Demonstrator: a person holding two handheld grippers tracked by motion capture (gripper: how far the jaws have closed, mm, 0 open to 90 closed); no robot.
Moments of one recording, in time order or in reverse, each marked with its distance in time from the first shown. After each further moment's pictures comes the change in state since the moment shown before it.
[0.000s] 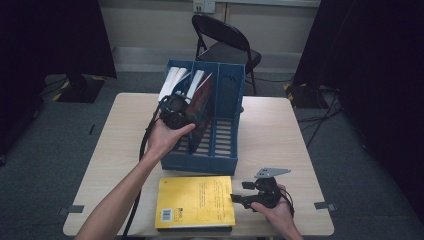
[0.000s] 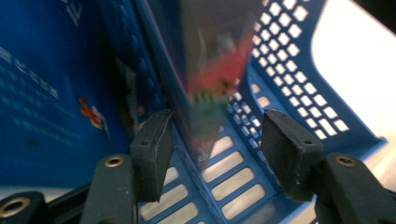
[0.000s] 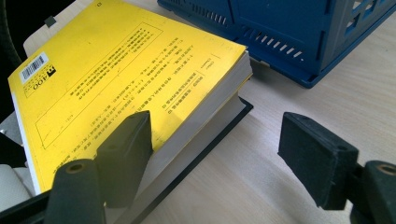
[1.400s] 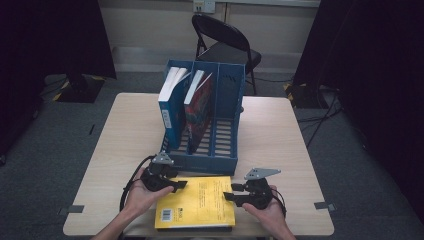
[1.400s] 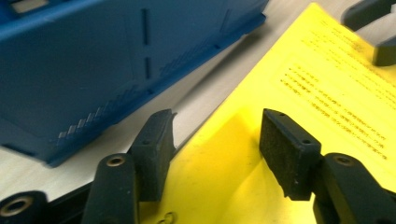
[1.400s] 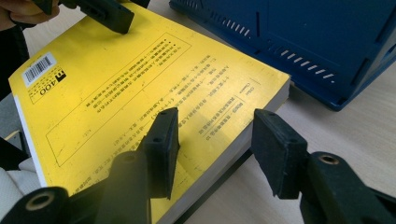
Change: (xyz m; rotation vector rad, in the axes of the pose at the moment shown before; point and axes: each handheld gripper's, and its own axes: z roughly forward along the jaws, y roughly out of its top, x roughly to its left) left arm -0.018 -0.163 0.003 0.009 -0.224 0.118; right arm 0.025 0.012 0.011 0.013 -0.029 -0.057
